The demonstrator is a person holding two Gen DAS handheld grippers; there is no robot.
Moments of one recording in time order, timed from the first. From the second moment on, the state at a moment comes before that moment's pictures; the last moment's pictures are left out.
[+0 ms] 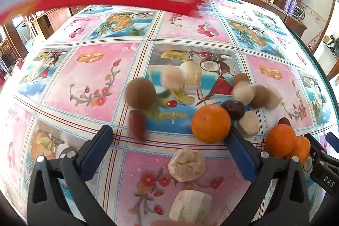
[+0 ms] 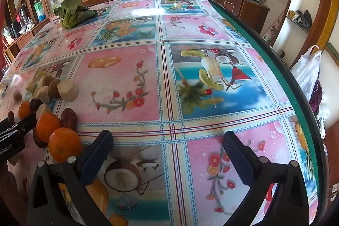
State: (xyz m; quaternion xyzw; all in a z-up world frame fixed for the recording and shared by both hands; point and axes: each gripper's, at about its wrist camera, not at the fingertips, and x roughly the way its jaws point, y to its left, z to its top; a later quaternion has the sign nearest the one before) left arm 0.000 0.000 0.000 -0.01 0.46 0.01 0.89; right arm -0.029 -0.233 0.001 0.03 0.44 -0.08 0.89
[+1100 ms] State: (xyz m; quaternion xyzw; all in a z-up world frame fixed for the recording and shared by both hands) left arm -0.002 -0.001 -0.001 -0.02 0.46 0.03 0.89; right arm -0.030 -0.228 0.002 0.03 0.46 -0.07 0.88
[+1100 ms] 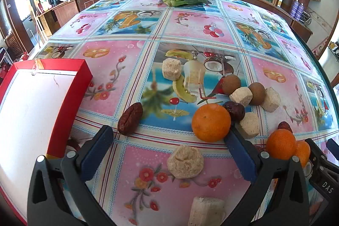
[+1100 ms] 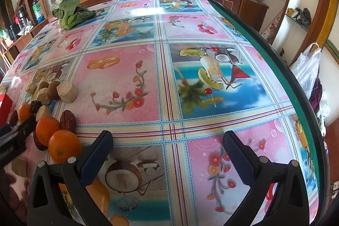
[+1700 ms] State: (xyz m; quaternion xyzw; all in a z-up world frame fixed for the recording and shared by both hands) left arm -0.122 0.021 0.095 0.05 0.33 0.02 0.94; right arm -0.147 -0.150 0.119 0.00 0.26 0.05 0.96
